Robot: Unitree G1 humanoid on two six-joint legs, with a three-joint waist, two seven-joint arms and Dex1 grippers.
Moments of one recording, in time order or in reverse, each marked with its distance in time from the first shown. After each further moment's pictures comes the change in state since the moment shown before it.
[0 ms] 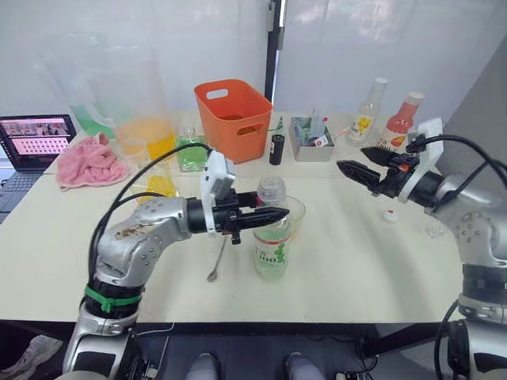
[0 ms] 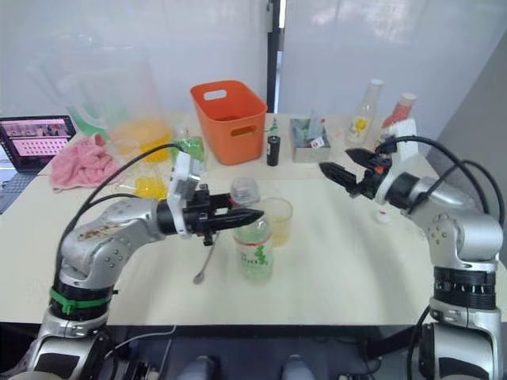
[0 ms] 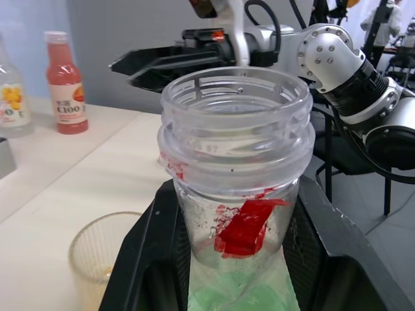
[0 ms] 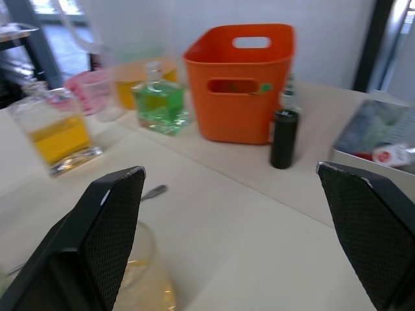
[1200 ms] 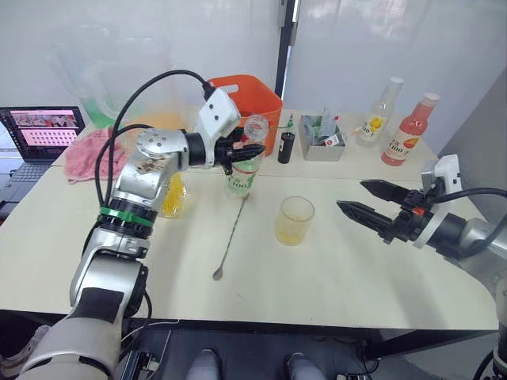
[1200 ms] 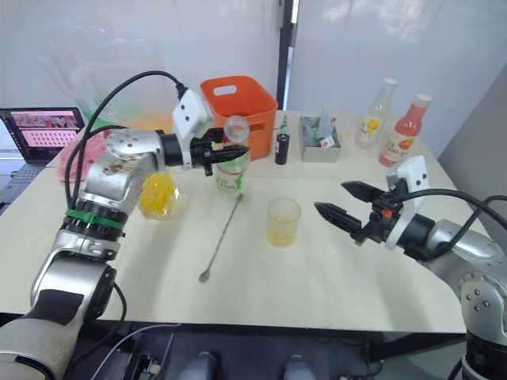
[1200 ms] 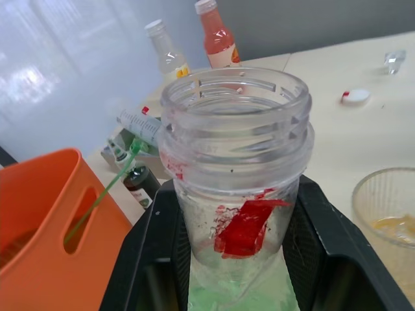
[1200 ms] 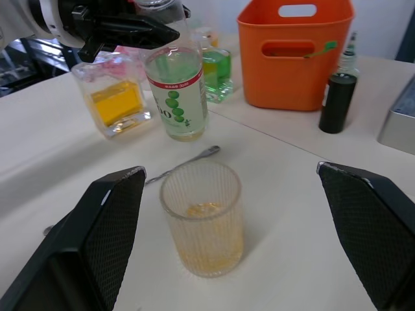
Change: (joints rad) left arm -0.492 -0.055 -0.232 0.870 0.588 -0.696 -0.070; right arm 0.409 -0.021 -0.198 -0.435 0.240 0.095 -0.172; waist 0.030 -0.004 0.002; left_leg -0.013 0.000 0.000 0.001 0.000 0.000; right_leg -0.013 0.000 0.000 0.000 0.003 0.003
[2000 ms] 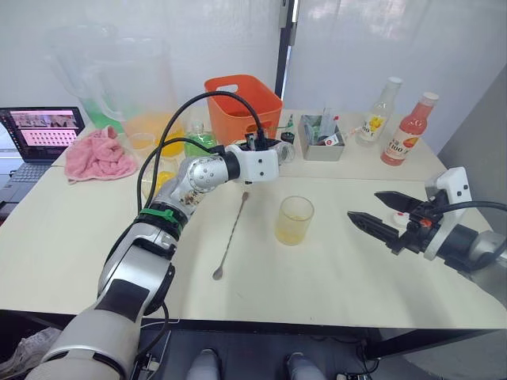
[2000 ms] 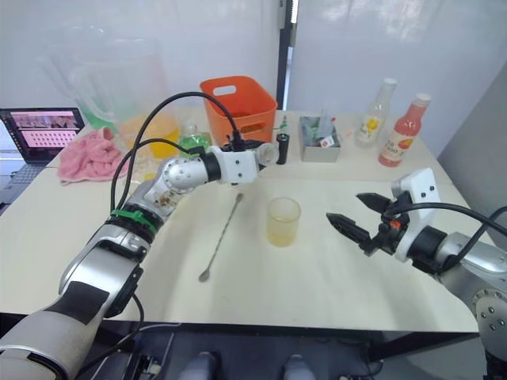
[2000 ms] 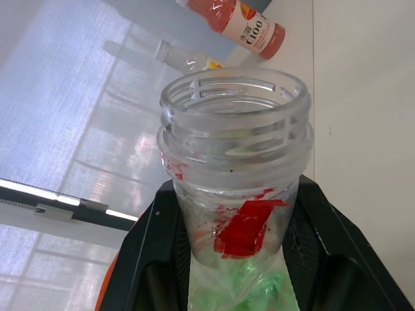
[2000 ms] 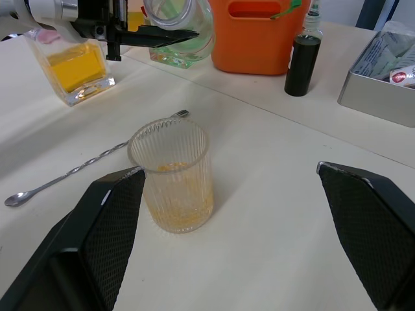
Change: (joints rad) left arm -0.059 -0.104 -0.147 0.348 0.556 -0.686 0.458; right arm 0.092 -0.074 -0.012 -0.044 0.009 0.004 -0.068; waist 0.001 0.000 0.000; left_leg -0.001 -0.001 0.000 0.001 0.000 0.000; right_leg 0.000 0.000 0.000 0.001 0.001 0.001
